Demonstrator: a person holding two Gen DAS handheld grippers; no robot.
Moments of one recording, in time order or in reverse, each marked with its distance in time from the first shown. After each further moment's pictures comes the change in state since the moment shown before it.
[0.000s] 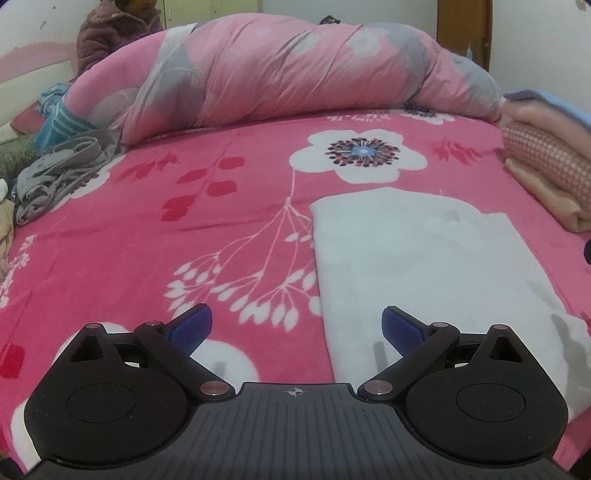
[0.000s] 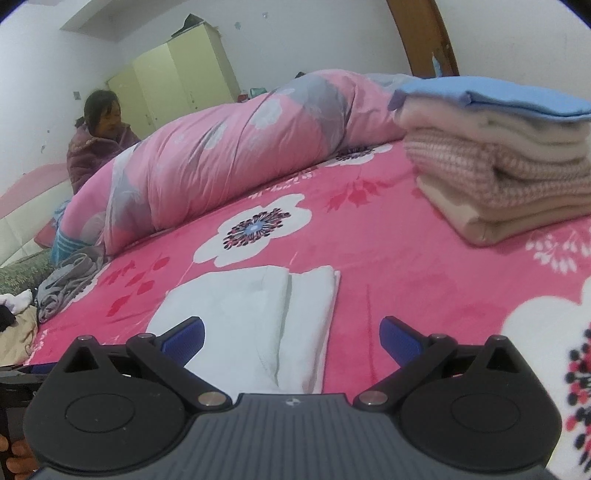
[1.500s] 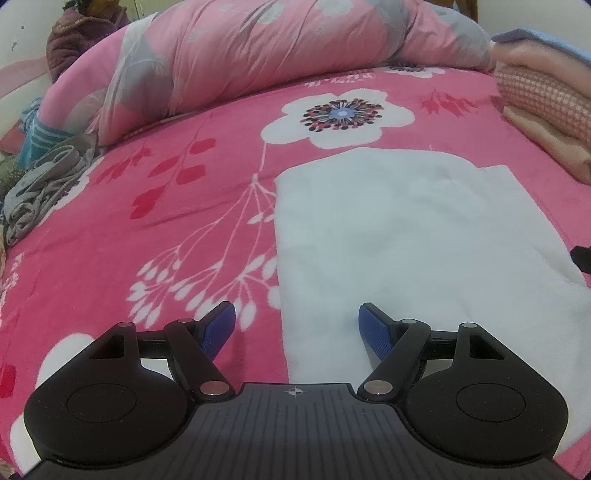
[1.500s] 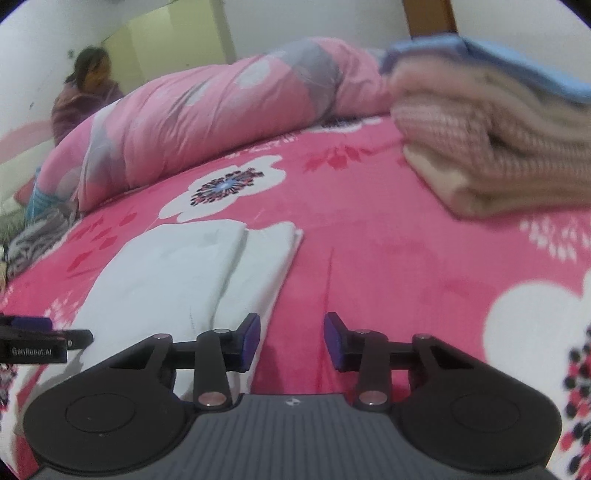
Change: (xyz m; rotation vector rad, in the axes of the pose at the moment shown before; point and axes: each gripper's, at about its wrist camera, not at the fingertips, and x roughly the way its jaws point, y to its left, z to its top) left arm 0.032 -0.044 0.001 0.102 0.093 0.051; right arm 0.035 -0.036 -0.023 -0.038 0.112 -0.059
